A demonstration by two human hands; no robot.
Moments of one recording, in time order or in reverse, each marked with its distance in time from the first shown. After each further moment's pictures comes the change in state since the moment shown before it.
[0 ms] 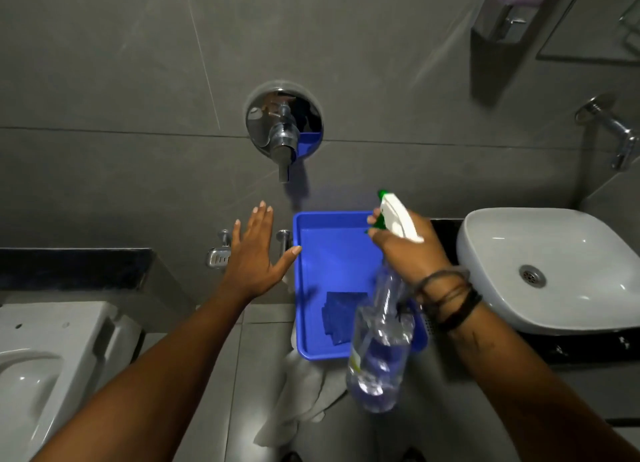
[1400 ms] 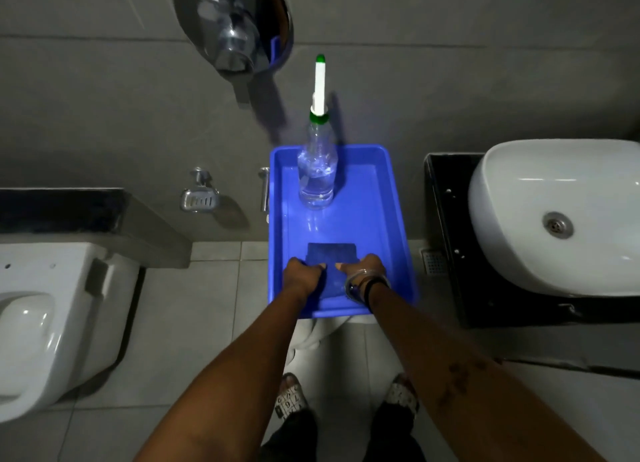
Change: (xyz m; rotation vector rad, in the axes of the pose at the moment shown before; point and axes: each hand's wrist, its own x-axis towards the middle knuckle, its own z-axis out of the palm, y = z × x) left_hand -0.029 0.052 0.213 -0.558 -0.304 -1.049; right_hand 0.040 0.283 0.040 -0.323 -0.140 0.790
